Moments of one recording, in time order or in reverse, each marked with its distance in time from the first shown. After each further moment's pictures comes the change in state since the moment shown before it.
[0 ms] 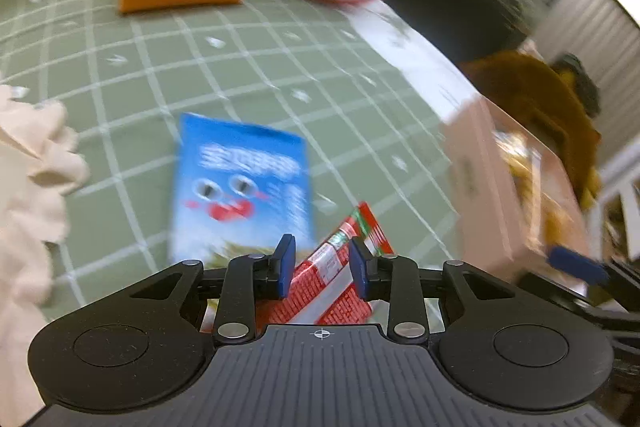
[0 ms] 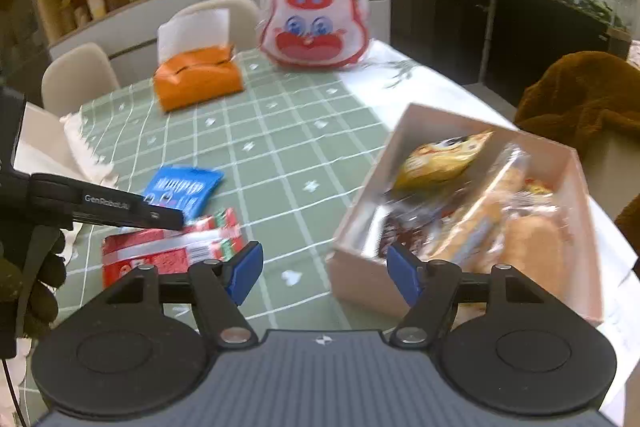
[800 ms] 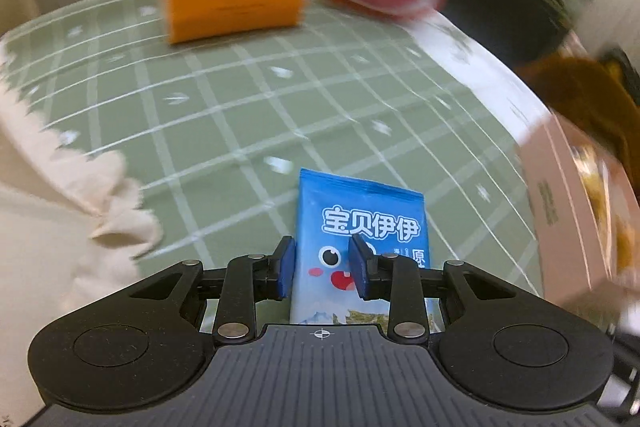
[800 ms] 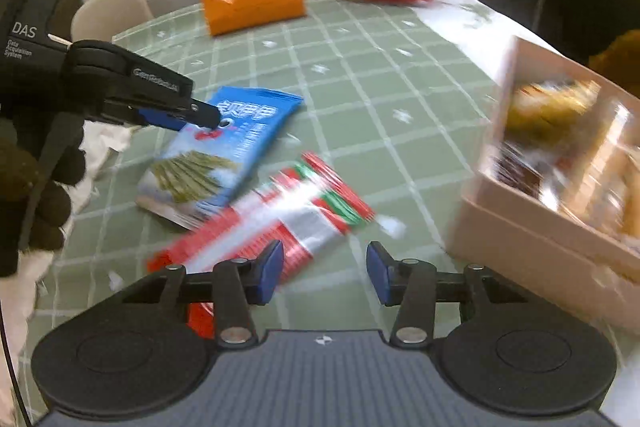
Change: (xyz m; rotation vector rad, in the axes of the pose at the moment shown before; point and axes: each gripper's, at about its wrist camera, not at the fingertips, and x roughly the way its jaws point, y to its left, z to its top) left arm 0.012 0.018 0.023 0.067 -0.028 0.196; right arm 0.043 0.038 -0.030 -0.057 0.155 0.101
